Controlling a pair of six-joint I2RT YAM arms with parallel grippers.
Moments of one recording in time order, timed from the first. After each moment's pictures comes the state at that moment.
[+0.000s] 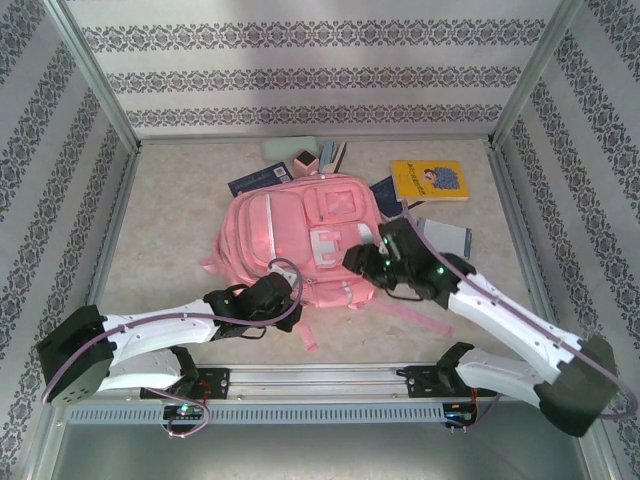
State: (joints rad) left arm -0.97 1.19 0.53 -0.22 -0.02 -0.64; right arm 0.70 1.02 0.76 -0.53 -0.19 1.12
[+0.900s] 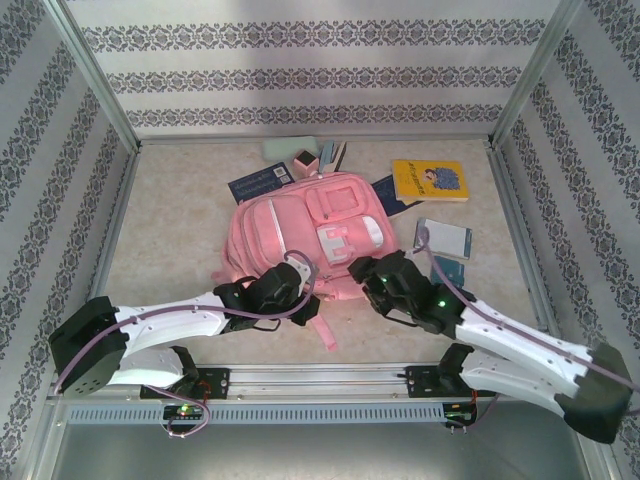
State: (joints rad) left arm -0.97 1.27 0.62 -0.12 0.09 -0.61; right arm 0.87 0.87 0.57 -0.40 0.12 1.61
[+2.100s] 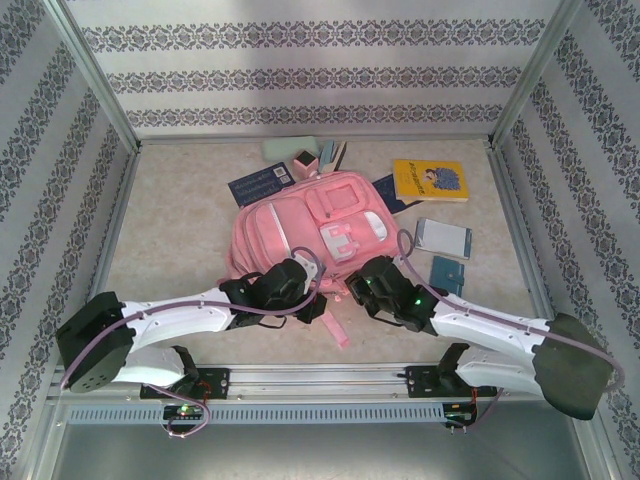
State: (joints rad) left arm -0.97 1.31 0.67 -0.12 0.13 -0.61; right arm 0.85 1.10 0.48 -0.12 0.10 1.67
